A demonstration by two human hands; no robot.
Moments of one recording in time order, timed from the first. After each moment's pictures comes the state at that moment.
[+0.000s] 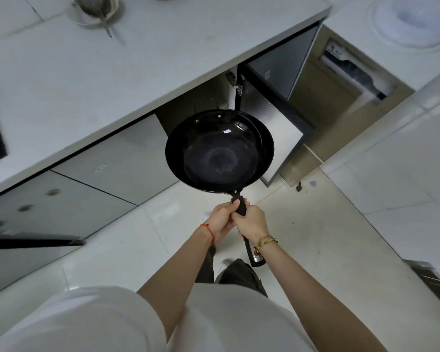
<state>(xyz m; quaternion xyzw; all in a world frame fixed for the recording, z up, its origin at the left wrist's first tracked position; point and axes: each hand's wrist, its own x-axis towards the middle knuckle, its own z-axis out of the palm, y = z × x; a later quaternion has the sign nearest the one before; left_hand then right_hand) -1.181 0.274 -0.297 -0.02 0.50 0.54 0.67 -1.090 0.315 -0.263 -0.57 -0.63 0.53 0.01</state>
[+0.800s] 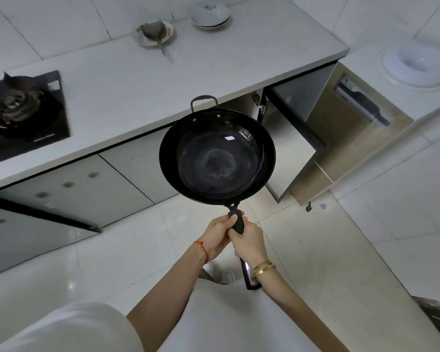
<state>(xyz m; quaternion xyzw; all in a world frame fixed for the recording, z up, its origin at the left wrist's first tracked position) -1.159 0.170 -0.218 0.01 0.52 0.58 0.62 -1.069 0.218 -0.198 -0.51 -0.68 0.53 0.04</state>
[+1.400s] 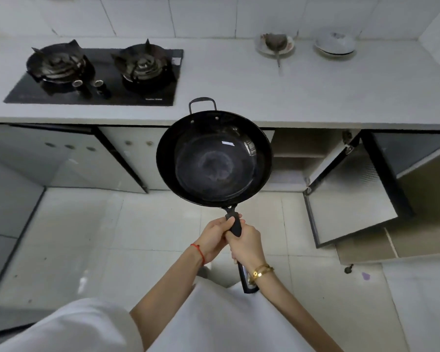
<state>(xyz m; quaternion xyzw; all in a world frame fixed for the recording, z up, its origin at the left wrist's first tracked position) -1.214 0.059 -0.213 -0.09 0.51 0.72 0.46 -1.154 0.142 -0.187 -0.33 -0.78 0.53 -0.06</state>
